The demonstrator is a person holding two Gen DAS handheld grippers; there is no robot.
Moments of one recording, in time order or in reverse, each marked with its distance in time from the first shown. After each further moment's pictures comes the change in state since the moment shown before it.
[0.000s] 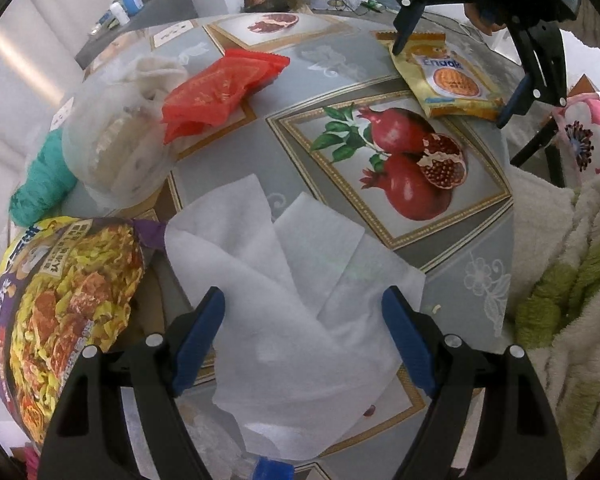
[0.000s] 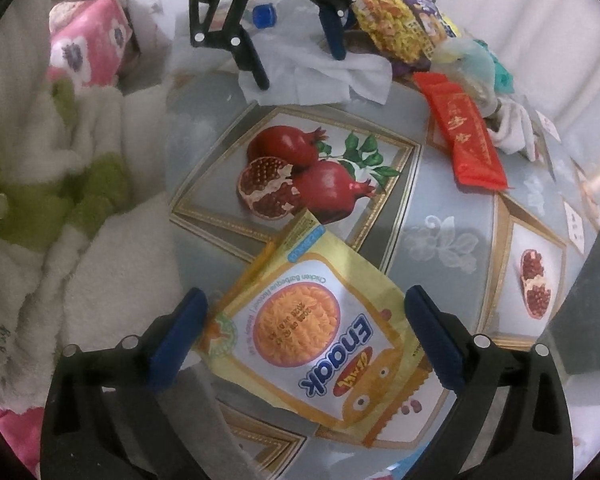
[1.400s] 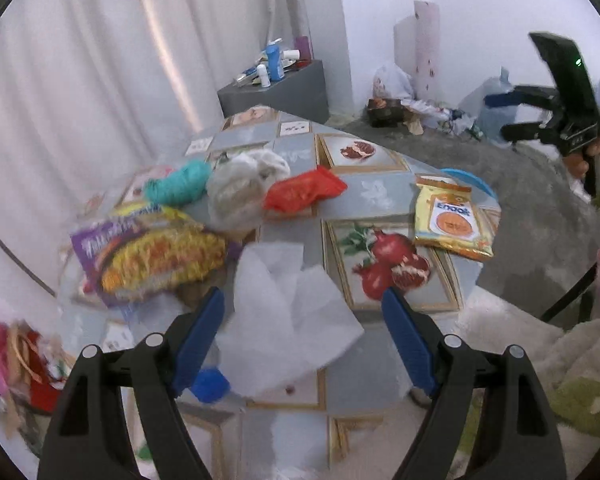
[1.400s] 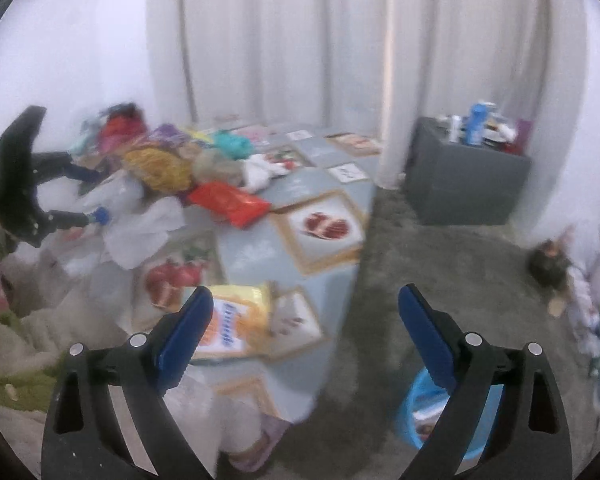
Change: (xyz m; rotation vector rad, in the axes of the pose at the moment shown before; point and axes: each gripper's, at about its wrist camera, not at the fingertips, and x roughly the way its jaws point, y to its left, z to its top) left arm -0.105 -0.076 -0.042 -0.414 -0.379 0.298; right arm -0.121 -0.003 -0.088 0.743 -0.418 -0.422
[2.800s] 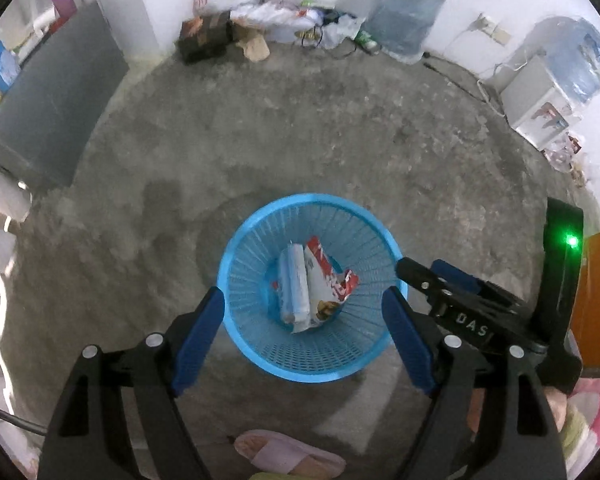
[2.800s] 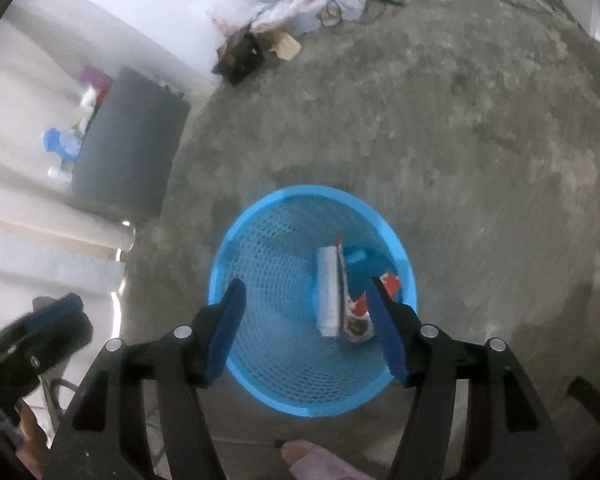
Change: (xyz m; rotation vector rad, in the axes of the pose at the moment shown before) left arm 0.391 -0.381 0.316 0.276 0.401 -0.386; right arm 0.013 -0.298 -0.251 1.432 0.023 -0.490
